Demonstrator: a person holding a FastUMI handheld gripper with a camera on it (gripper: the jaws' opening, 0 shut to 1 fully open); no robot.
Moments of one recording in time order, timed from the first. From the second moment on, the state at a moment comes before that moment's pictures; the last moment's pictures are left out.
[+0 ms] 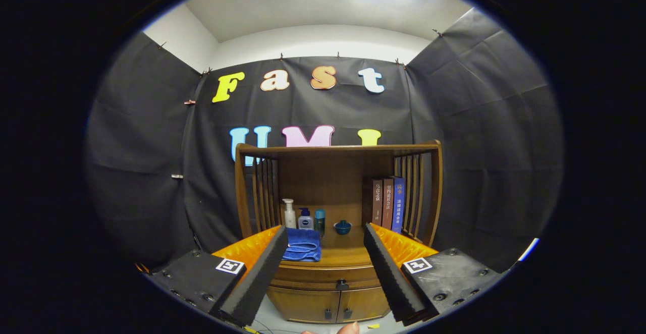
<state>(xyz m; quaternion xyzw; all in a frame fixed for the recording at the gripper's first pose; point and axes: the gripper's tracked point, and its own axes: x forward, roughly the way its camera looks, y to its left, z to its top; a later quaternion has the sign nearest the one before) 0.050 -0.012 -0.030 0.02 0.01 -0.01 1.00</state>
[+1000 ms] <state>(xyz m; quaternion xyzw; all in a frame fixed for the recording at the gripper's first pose) 0.170 -0.010 -0.233 0.00 0.04 0.00 1.00</state>
